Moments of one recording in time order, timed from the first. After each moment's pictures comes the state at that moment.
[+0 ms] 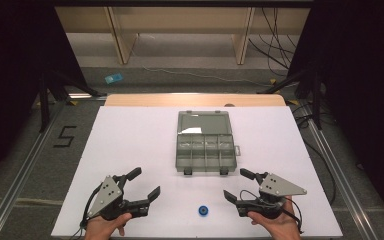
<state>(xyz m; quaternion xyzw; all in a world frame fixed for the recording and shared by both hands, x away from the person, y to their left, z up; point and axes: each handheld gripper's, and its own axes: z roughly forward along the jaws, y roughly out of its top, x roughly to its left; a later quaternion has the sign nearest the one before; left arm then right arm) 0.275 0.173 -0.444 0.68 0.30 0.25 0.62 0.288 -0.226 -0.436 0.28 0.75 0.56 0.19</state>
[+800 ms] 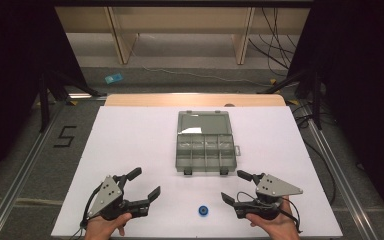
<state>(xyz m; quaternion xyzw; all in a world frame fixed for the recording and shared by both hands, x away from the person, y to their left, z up) 0.275 0.173 -0.444 0.68 0.30 0.25 0.62 0.289 -0.221 -0.439 0.27 0.77 0.55 0.17</state>
